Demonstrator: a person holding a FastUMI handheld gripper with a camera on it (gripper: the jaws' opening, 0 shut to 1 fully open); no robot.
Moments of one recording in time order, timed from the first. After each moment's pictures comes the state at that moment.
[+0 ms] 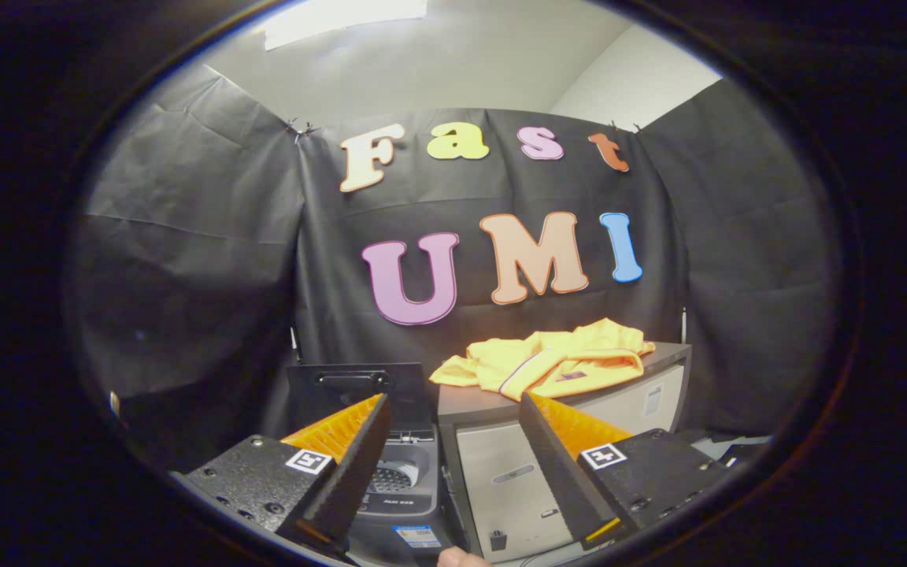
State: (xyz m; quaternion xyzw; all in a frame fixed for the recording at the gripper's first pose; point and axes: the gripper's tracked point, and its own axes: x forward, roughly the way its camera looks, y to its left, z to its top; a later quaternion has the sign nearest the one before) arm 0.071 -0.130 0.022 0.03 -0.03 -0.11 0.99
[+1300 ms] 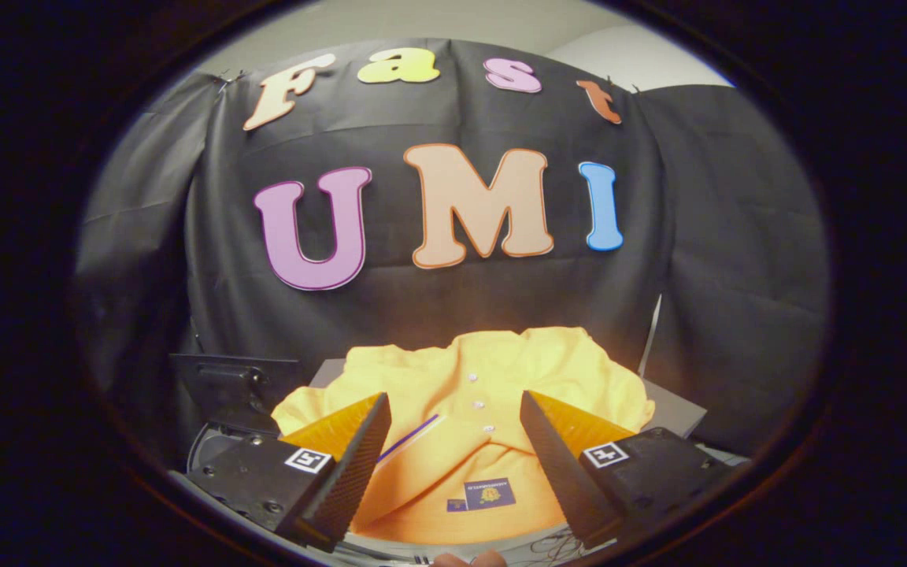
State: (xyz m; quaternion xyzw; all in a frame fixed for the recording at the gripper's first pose) arm 0.226 -0.296 0.016 0.01 0.11 -0.19 0.98
